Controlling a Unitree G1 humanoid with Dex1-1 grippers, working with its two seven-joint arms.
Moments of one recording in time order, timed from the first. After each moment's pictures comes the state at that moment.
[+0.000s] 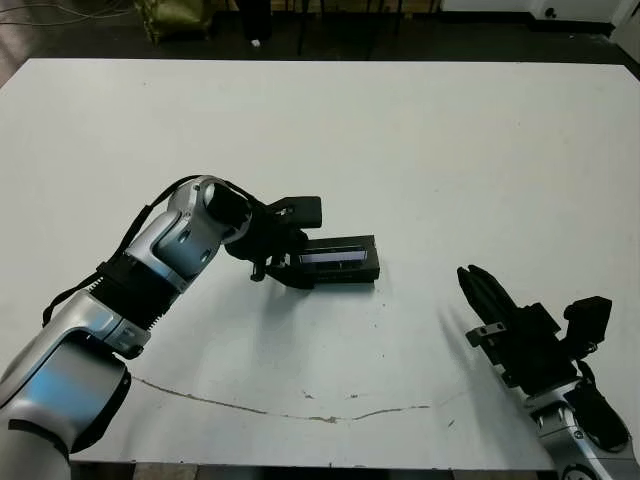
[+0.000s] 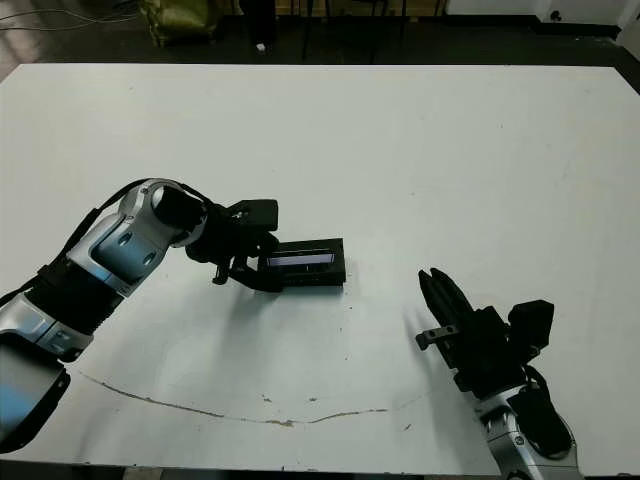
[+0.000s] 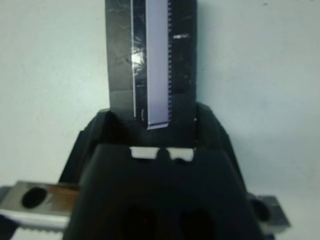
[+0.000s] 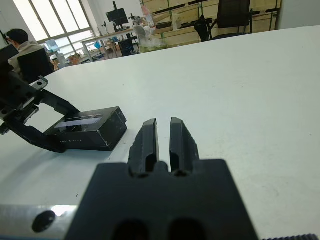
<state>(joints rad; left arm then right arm) -0.83 0.48 -0.56 0.30 0.17 0.39 -1.24 0.28 -0.28 -0.10 -0.42 0.45 0.20 0.34</state>
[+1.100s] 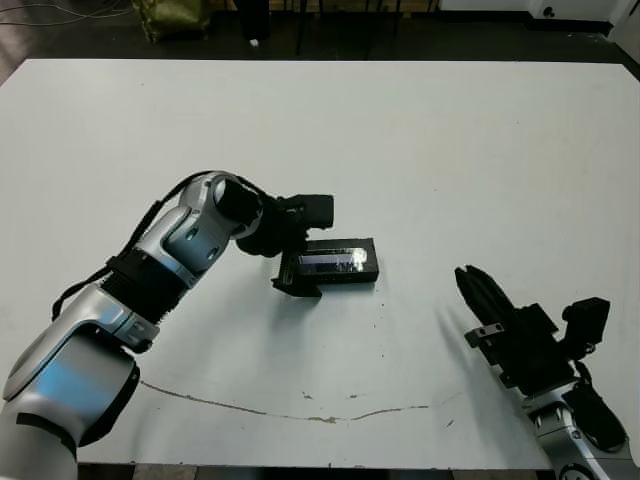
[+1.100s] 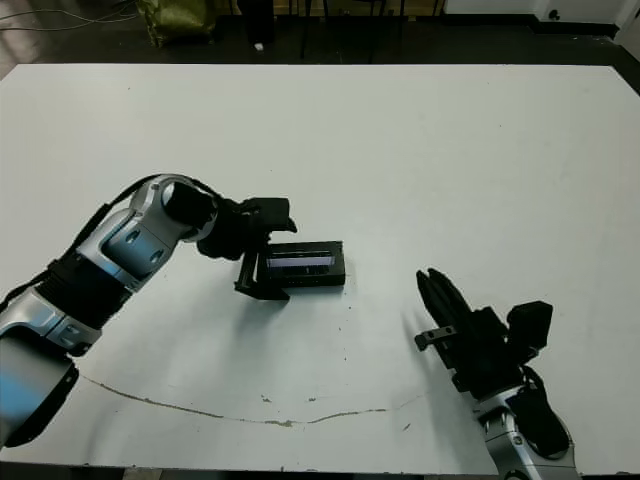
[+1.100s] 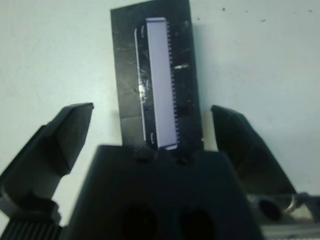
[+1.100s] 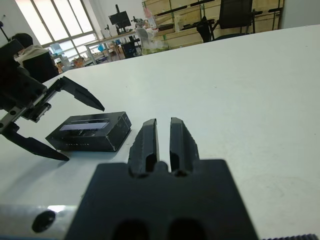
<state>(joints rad) -0.85 0.45 -0.56 0.35 0.16 0.30 -1.22 0.28 -0.27 -0.10 -0.42 0.46 0.19 0.35</state>
